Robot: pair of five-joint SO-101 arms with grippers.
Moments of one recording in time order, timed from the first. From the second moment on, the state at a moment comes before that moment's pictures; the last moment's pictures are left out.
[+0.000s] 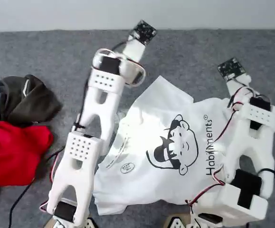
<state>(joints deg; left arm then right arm) 15.6 61.8 -73.9 82.9 -11.2 20.2 1.3 20.9 46.2 46.0</state>
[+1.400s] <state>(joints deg) 19.0 59.6 -52.9 98.8 -14.2 20.7 1.4 22.9 46.2 45.8</state>
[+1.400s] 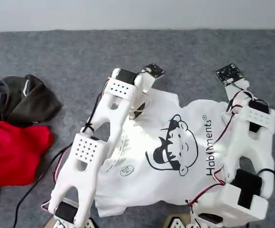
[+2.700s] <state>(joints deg) 9.8 61.8 -65.1 96.5 -1.8 20.7 -1.8 22.9 49.9 46.5</state>
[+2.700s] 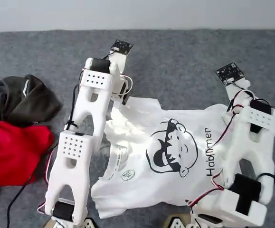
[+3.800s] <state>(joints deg) 4.3 69.1 -91.2 94.9 -11.4 20.3 -2.5 21.0 46.8 46.4</state>
